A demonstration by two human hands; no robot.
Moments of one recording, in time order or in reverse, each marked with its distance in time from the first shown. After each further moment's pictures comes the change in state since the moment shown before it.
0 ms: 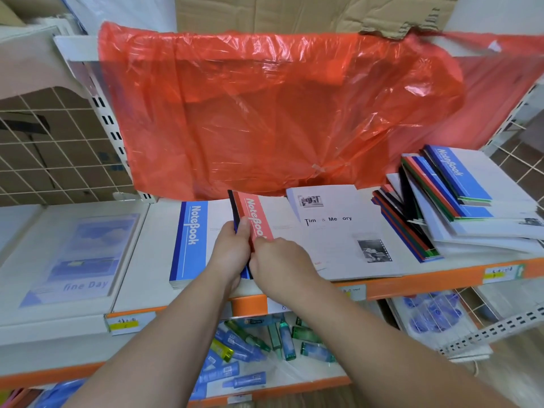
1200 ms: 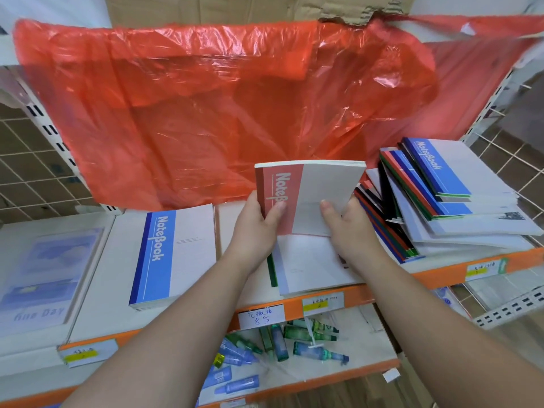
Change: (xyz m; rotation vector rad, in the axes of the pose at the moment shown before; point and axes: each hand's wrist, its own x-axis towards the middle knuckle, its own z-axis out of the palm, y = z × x) left_hand 0.013 0.028 0.087 0.188 -0.179 0.364; right_hand 0.005 0.159 -0.021 1.047 0.438 0.346
